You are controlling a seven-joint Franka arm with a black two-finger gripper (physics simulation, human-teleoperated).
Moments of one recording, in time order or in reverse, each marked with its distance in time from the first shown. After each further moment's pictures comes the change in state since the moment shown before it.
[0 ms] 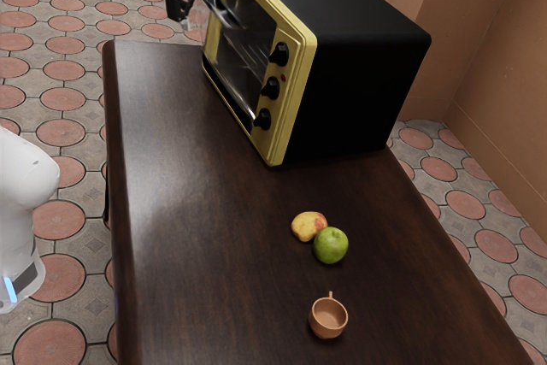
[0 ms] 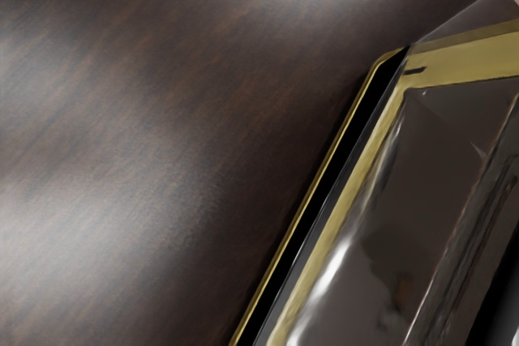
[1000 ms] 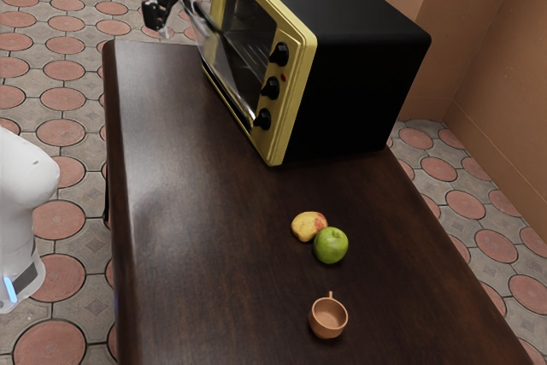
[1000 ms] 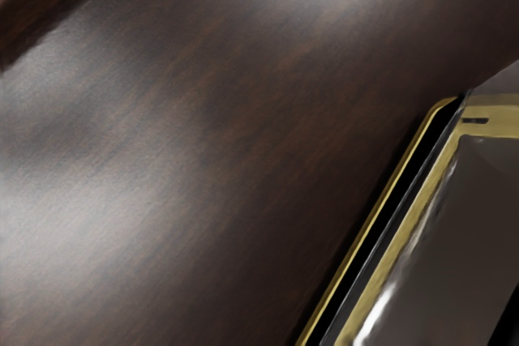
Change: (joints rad) arm -0.004 -0.126 0.060 -0.151 -0.013 0.025 0.005
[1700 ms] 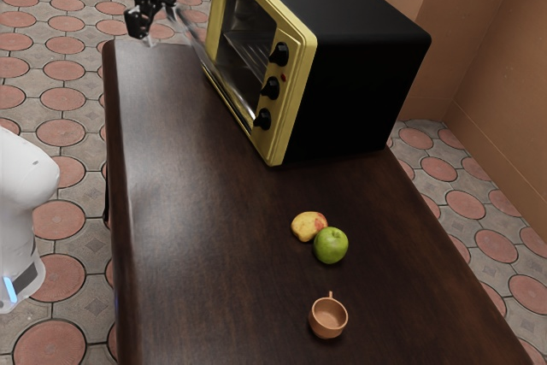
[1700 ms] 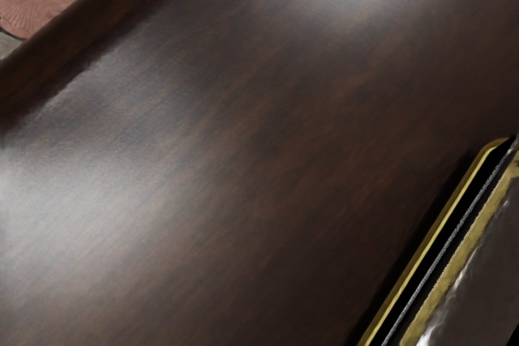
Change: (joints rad) arm -0.004 -0.078 0.055 -0.105 -0.002 0.014 0.001
